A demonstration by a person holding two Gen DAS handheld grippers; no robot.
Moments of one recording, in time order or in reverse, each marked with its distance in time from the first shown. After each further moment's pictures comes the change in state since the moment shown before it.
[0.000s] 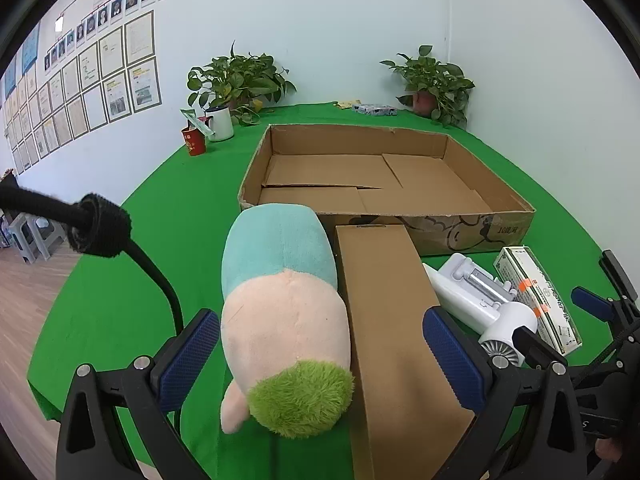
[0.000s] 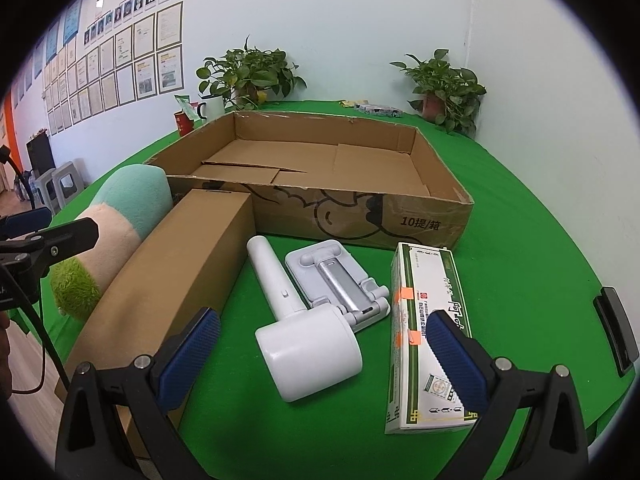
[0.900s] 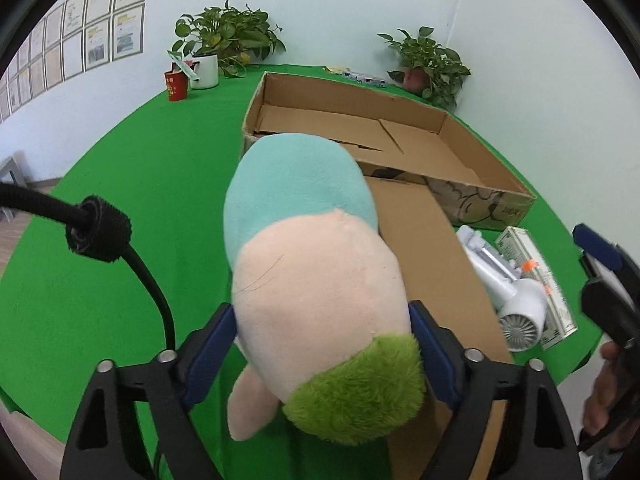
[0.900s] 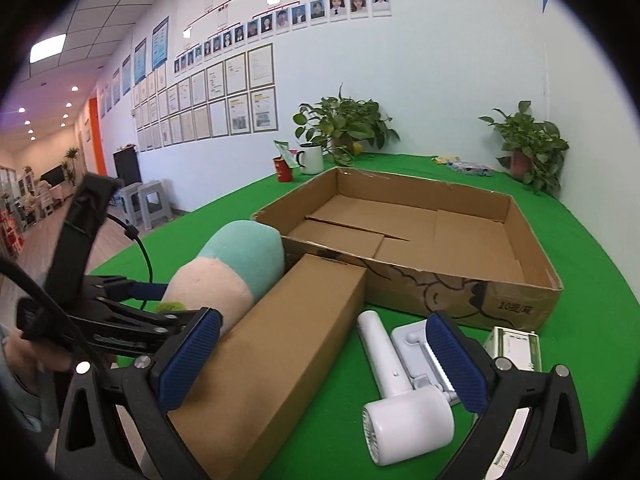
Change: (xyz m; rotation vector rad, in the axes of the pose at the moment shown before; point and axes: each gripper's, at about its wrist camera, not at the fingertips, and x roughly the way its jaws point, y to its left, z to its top) left arm 0.053 0.053 -0.022 -0.067 0.112 -0.149; right arm -0.020 0.035 0.033 -0.104 -0.175 0.358
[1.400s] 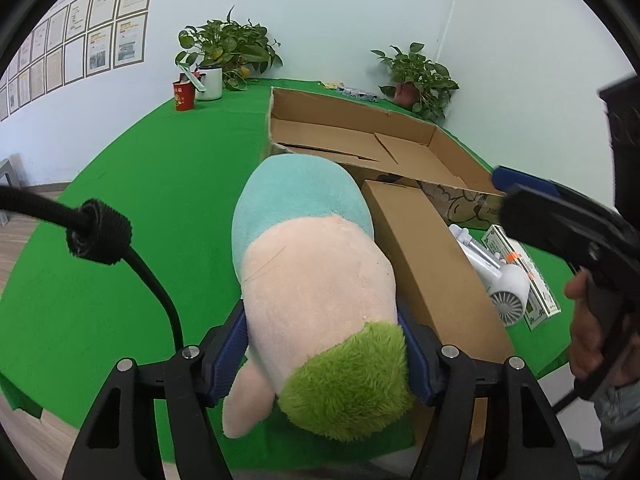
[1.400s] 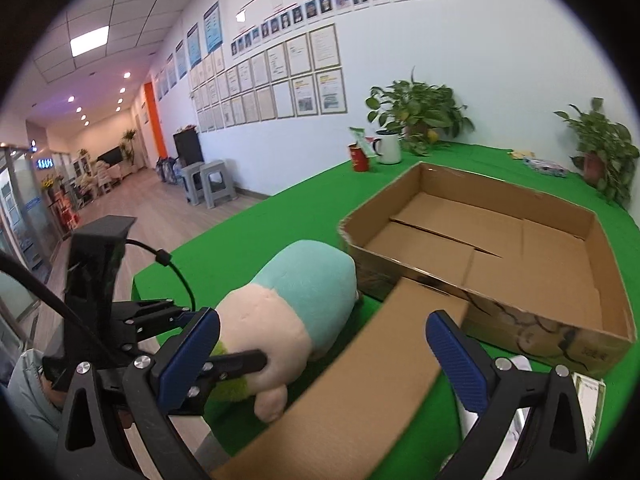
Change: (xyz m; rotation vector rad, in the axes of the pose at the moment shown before) left arm -0.050 0.031 -0.028 -0.014 -0.046 -0.047; right arm 0.038 0.053 0.042 -0.071 0.094 0.240
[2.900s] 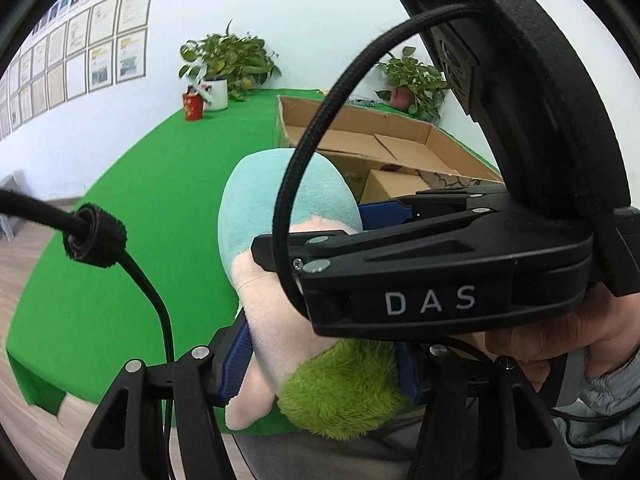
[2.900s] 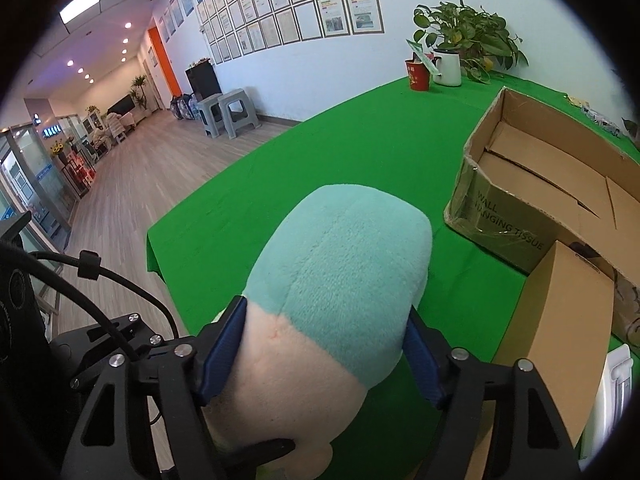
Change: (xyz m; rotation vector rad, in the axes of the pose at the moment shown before) left arm -0.042 -0.002 -0.027 0.063 -0.038 0.022; right arm 0.103 0.055 0.004 0.022 0.263 0.083
